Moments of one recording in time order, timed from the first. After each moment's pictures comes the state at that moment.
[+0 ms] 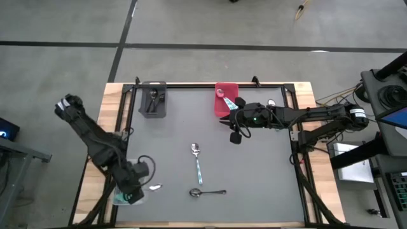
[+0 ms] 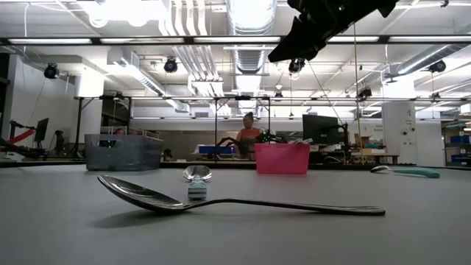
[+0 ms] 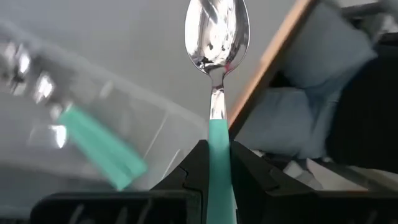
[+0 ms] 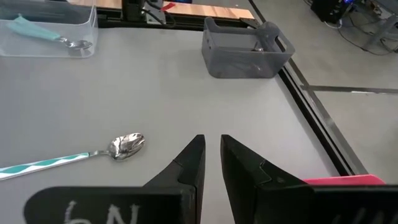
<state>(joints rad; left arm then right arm) -0.81 1.19 0.99 -0.89 0.14 -1.44 -0.07 1.29 0.93 -0.11 0.13 -0.10</state>
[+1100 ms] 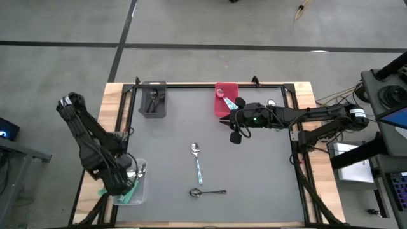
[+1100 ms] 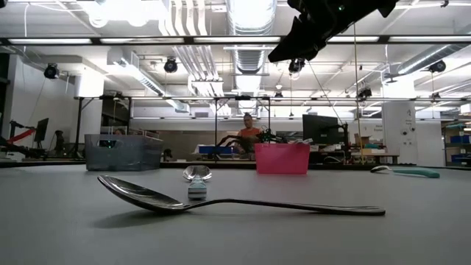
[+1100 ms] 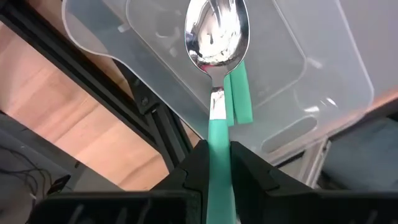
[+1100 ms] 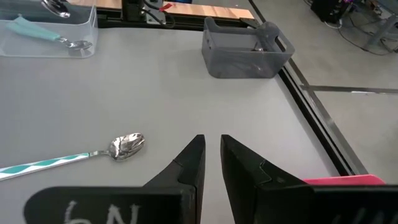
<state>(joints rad) -0.97 1.17 0.99 -1.26 0.22 -1.90 -0.08 1.29 0.93 -0.11 0.13 -0.10</state>
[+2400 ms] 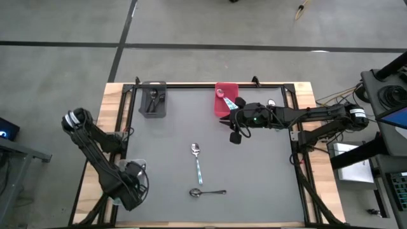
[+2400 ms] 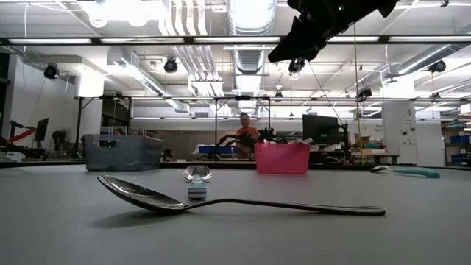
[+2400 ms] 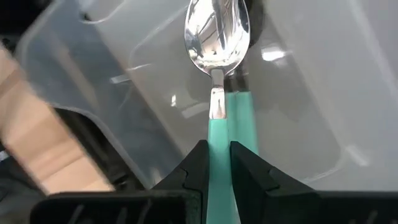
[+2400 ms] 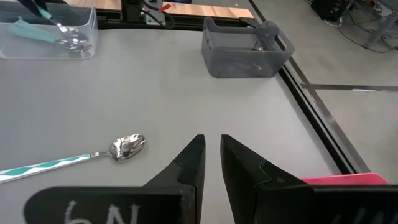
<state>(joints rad) -0.97 1.50 0.99 -1.21 0.07 -1.97 -0.08 1.29 0.93 -0.11 0.13 -0.09</state>
